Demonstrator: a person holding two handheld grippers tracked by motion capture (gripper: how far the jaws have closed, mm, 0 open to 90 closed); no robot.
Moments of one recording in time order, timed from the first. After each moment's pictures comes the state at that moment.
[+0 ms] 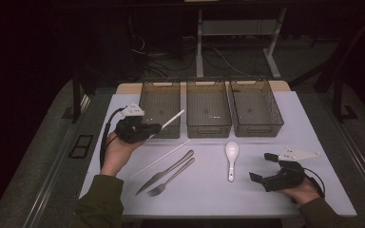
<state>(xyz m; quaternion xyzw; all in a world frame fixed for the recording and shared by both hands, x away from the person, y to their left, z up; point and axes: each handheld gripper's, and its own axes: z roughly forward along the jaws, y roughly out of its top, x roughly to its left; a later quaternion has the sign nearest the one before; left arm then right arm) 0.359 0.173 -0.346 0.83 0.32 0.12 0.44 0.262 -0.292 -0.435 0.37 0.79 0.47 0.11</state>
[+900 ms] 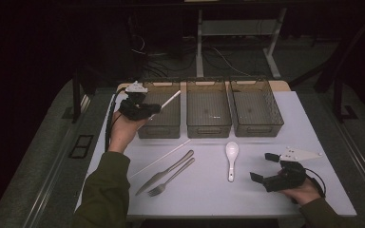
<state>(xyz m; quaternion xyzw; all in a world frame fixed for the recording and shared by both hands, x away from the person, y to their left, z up) 0.417 0.167 -0.327 0.82 0.36 0.15 0.41 0.260 -0.294 -0.433 0.37 0.79 0.48 0.11</state>
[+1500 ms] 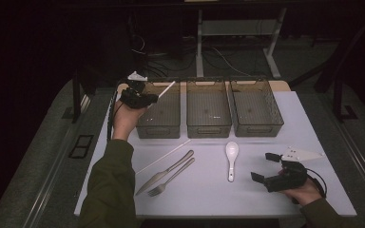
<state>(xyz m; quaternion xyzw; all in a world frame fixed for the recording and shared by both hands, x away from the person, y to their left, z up) 0.456 0.169 -0.325 0.81 0.40 0.17 0.39 0.258 -0.296 -0.431 0.37 0.78 0.49 0.11</state>
